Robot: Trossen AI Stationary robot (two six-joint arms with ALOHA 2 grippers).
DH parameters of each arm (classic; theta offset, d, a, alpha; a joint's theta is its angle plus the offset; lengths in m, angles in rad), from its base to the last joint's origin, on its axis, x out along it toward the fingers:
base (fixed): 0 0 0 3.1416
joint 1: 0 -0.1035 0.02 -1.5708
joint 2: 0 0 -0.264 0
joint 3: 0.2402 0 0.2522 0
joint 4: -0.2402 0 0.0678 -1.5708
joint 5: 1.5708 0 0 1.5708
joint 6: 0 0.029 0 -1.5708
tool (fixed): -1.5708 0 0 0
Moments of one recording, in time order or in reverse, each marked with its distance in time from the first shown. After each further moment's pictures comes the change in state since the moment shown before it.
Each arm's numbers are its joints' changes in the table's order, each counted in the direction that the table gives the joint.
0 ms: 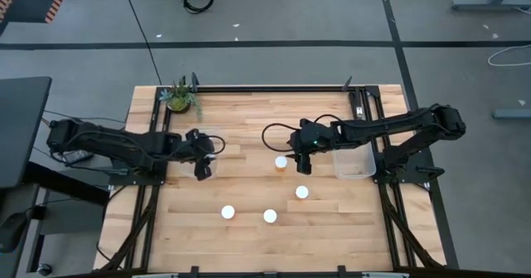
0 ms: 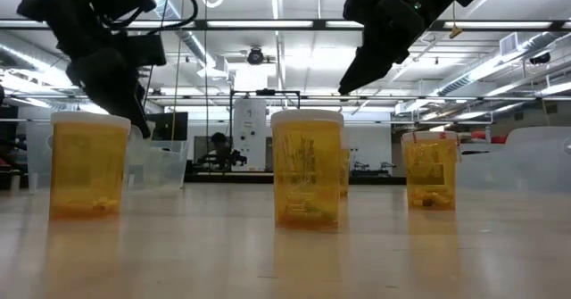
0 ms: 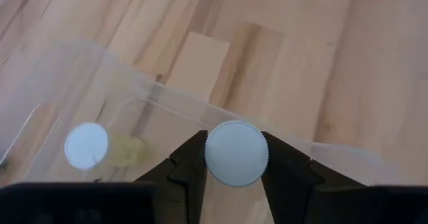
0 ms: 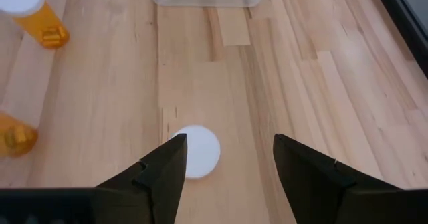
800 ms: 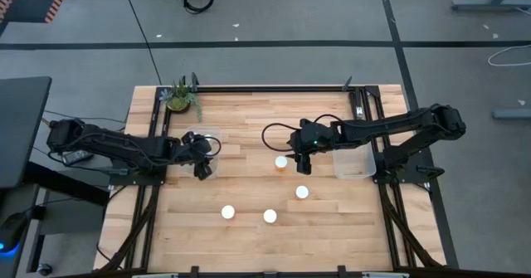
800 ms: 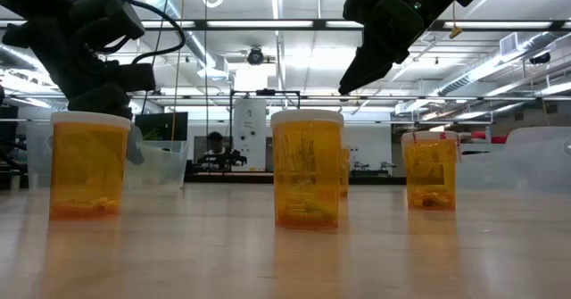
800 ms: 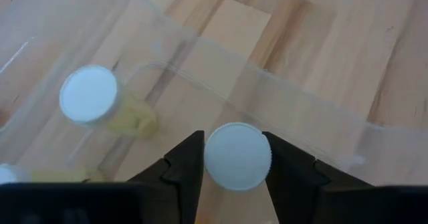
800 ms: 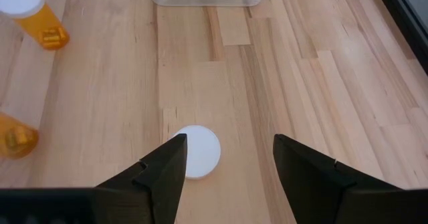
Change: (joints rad) left arm 0.000 0.001 -0.148 0.138 0.068 -0.123; right arm 0.000 0.000 0.000 0.000 0.000 0.009
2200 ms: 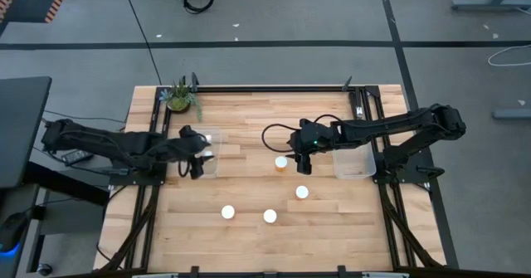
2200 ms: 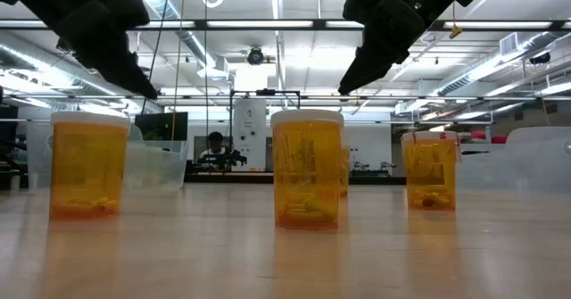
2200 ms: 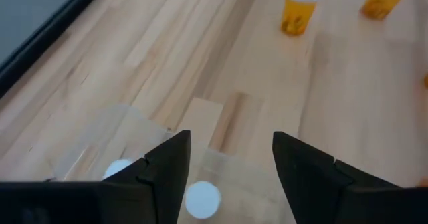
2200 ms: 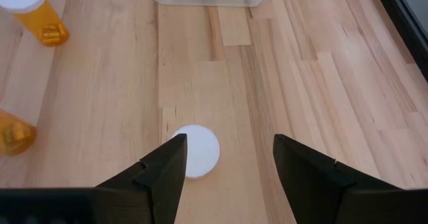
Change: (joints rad) left arm 0.108 0.250 0.147 -0.147 0.060 0.109; right arm 0.000 0.000 -0.001 0.000 0.000 -0.024
